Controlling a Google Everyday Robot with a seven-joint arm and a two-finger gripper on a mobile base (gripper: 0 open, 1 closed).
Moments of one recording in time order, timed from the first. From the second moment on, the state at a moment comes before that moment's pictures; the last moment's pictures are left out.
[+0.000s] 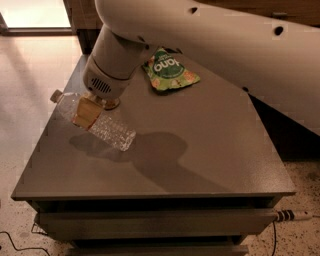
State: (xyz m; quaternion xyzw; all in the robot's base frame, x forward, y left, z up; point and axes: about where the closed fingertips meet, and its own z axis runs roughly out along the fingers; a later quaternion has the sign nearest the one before) arm 0.516 0.145 0.903 -0.61 0.74 0.15 0.24
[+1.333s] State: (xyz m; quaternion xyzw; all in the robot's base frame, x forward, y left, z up) arm 0.521 0.171 0.841 -0.65 0.74 0.13 0.15
